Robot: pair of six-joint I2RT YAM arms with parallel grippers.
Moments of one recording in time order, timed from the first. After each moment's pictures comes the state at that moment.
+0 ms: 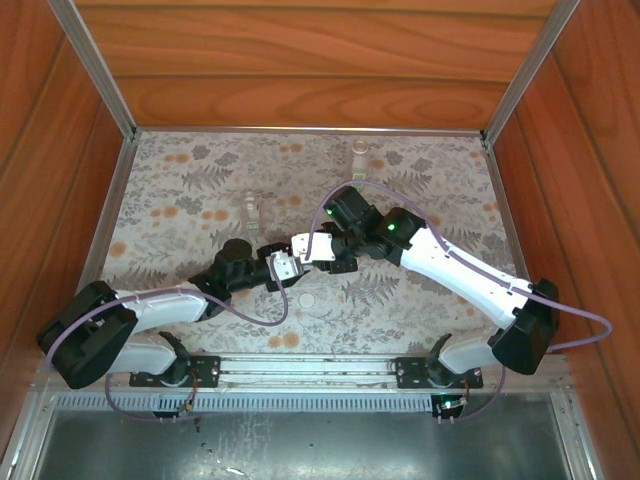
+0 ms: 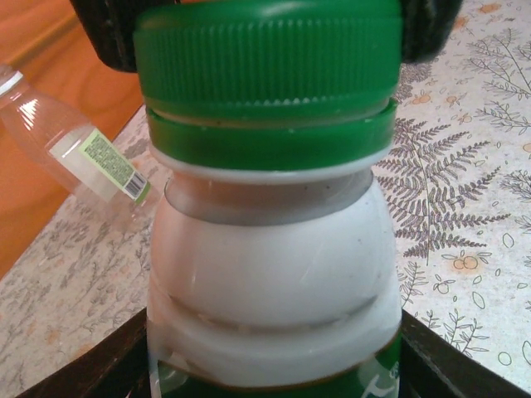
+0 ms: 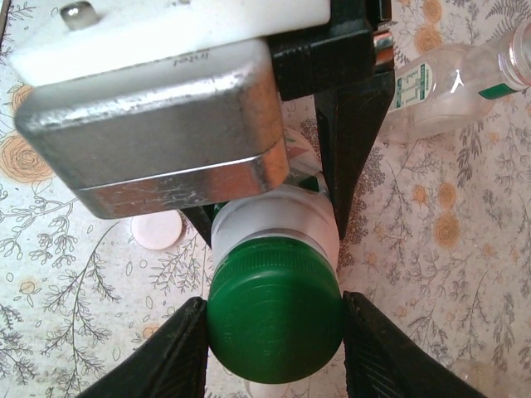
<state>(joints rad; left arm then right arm) -0.77 1.29 0.36 0.62 0.34 0.56 0.92 1.40 1.28 -0.86 -0.17 -0.93</state>
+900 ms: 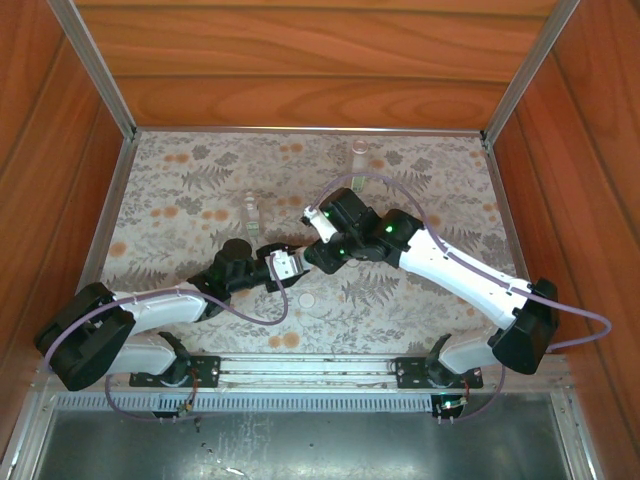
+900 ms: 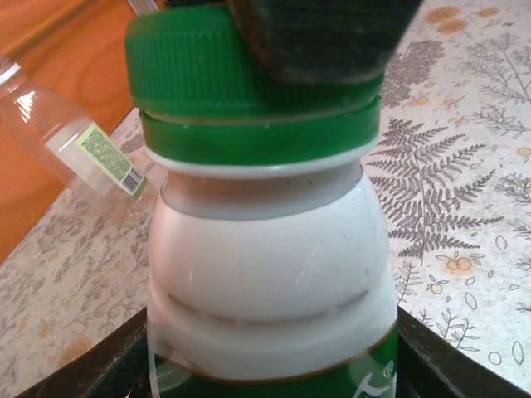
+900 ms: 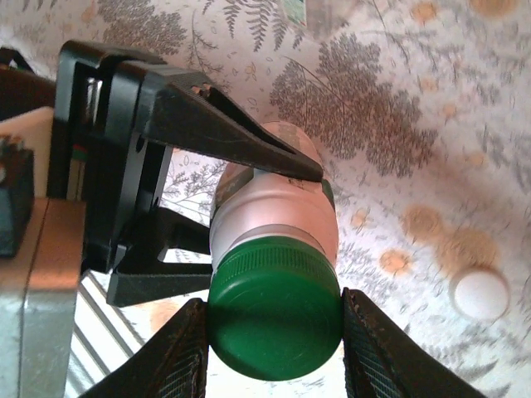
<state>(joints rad) -0.77 1.28 0.36 0.60 0.32 0.54 0.94 1.40 1.29 -0.87 -0.10 0.19</state>
